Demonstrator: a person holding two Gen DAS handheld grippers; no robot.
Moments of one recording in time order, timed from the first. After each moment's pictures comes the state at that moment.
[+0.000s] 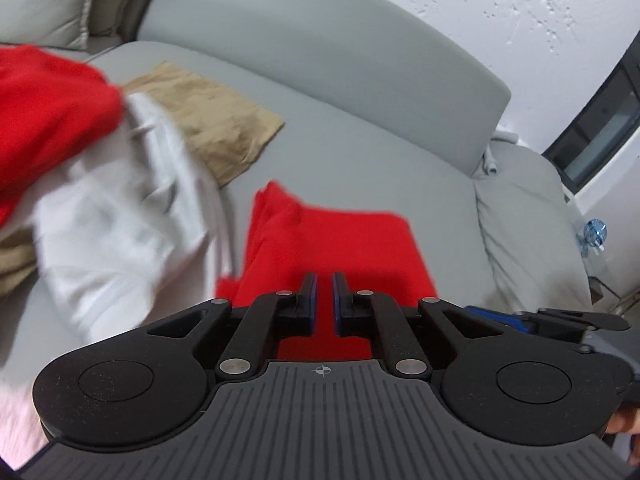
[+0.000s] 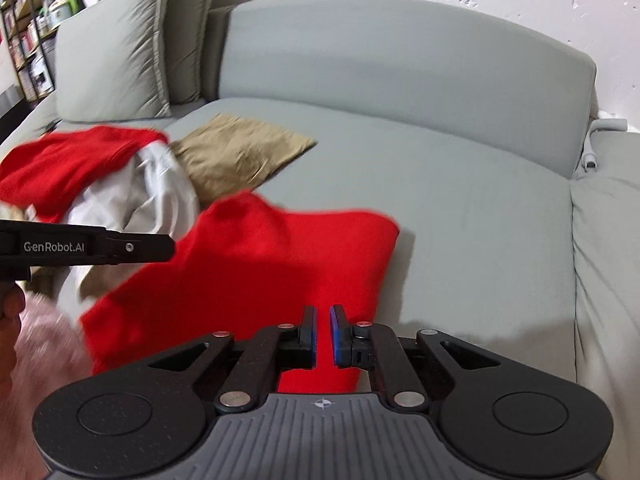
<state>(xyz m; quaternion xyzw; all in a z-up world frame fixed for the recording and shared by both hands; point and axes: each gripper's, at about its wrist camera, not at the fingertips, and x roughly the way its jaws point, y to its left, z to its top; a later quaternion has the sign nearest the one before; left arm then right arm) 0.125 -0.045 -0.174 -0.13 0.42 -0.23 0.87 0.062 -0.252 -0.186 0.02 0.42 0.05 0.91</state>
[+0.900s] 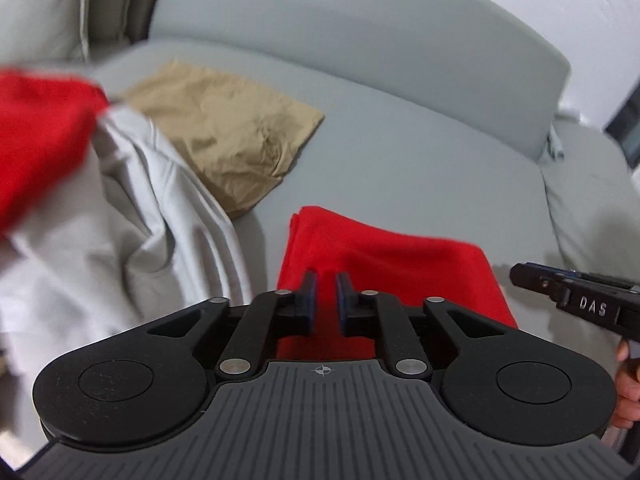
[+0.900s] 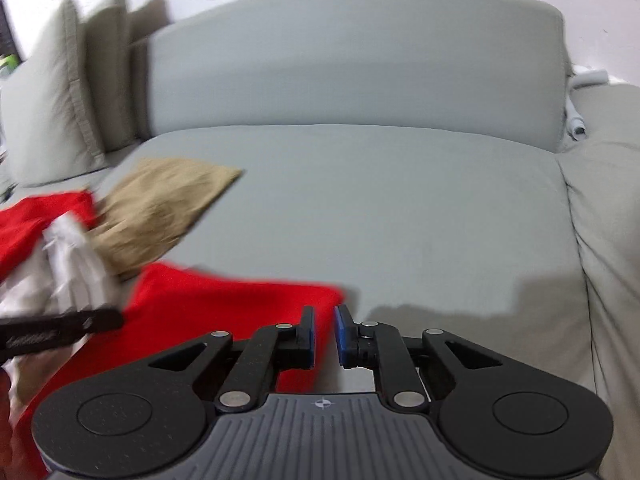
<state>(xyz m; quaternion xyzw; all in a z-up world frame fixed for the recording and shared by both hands) 0.136 -0.066 -0.193 -0.03 0.45 -0.15 0.88 0.106 -0.292 -0.213 0.08 0.42 0.03 0.90</state>
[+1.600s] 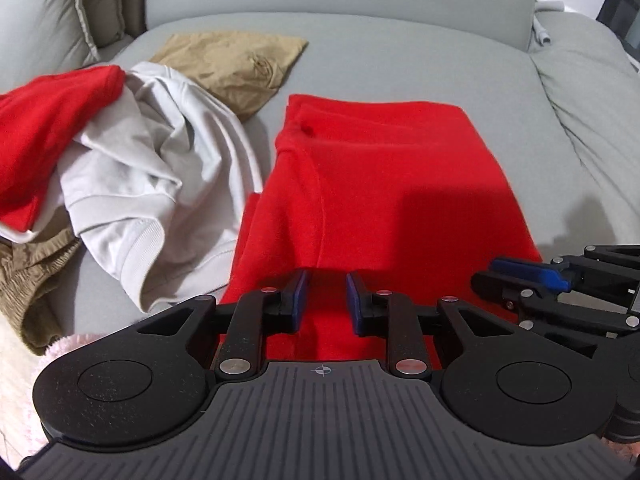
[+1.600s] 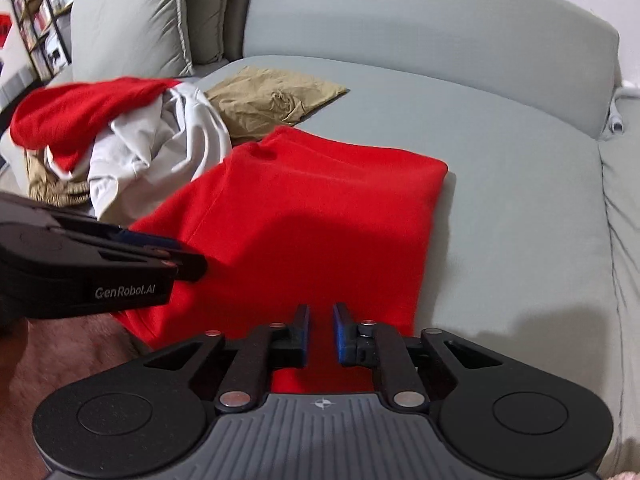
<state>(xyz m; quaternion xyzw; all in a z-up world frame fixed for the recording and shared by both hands) 0.060 -0.079 -0.207 0.08 0.50 -0.14 0.85 0.016 -0.224 -0.223 0.01 0.46 0.08 0.88</state>
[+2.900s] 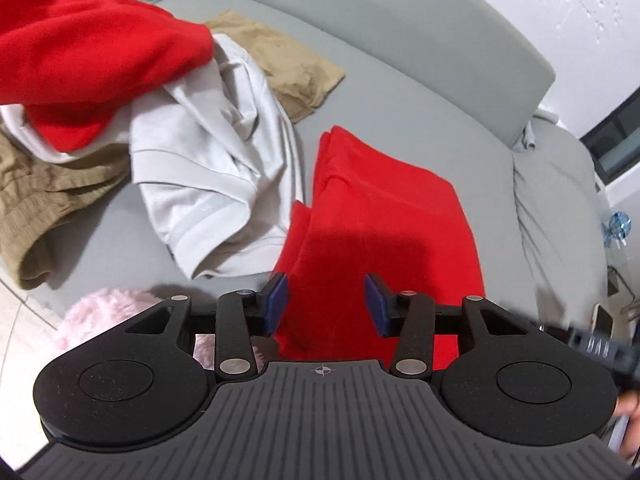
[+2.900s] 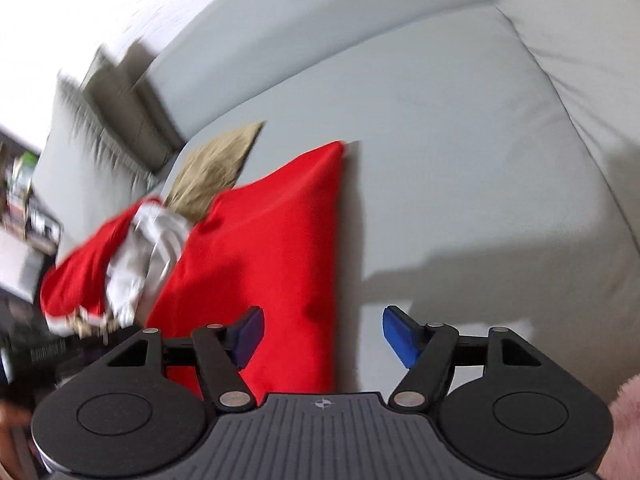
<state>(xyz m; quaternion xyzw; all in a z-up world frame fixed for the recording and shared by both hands) 0.070 0.009 -0.182 -0.12 0.51 -0.16 0.84 0.004 -0.338 -0.240 0.33 0.45 0.03 0.83</state>
